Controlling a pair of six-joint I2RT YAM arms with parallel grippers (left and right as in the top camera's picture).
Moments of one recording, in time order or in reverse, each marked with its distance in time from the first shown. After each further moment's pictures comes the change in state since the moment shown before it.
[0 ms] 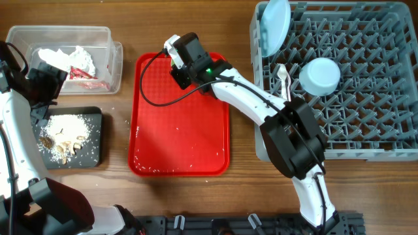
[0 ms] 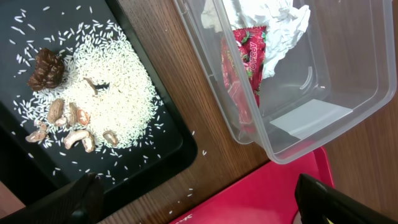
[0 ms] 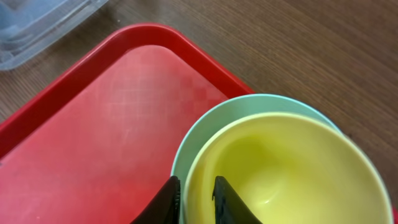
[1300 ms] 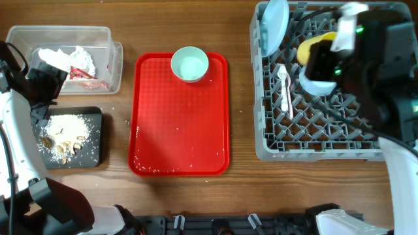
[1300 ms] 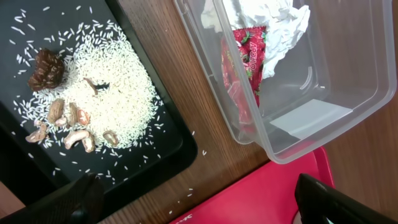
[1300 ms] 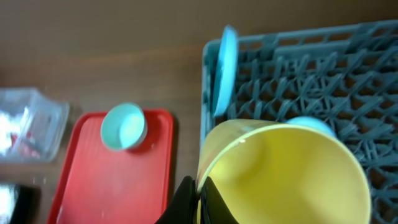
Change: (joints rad) left arm 0.000 0.000 0.000 0.000 0.000 0.000; right arm -0.497 -0.891 0.045 -0.793 -0.018 0.316
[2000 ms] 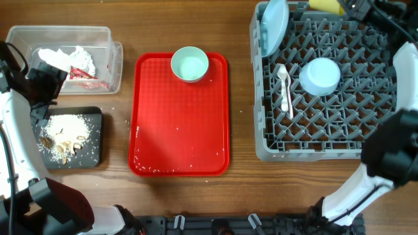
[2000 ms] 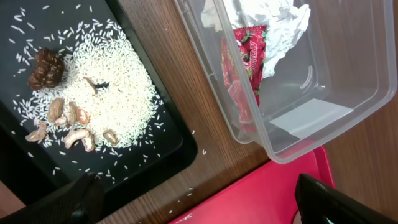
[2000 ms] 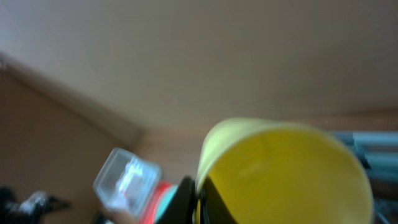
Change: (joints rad) left arm 0.000 0.000 0.000 -0.001 0.000 0.000; right arm -0.552 0.700 -0.008 0.966 -1.109 0.168
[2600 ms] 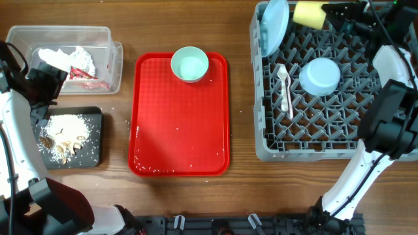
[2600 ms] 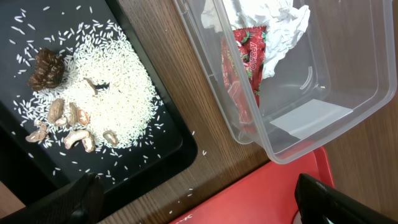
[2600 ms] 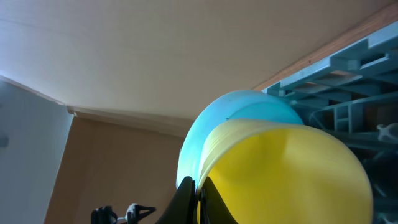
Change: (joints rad) left arm 0.000 0.000 0.000 0.001 0.000 0.000; right arm 0.019 0.247 -0.003 0.292 -0.151 0.550
